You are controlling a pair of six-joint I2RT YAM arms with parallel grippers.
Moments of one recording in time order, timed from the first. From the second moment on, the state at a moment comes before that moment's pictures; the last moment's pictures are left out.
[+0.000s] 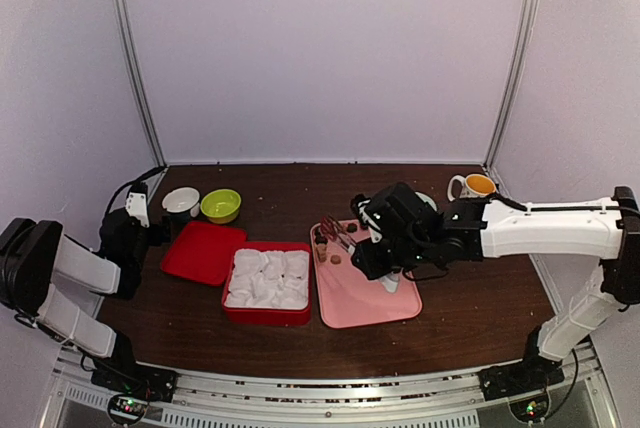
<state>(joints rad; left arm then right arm) -0.03 1.42 0.26 1.05 -0.25 0.20 1.04 1.52 1.12 -0.48 0.22 0.50</state>
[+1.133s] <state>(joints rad) -0.03 1.42 0.26 1.05 -0.25 0.20 1.10 1.82 1.31 -0.17 -0.04 0.42</state>
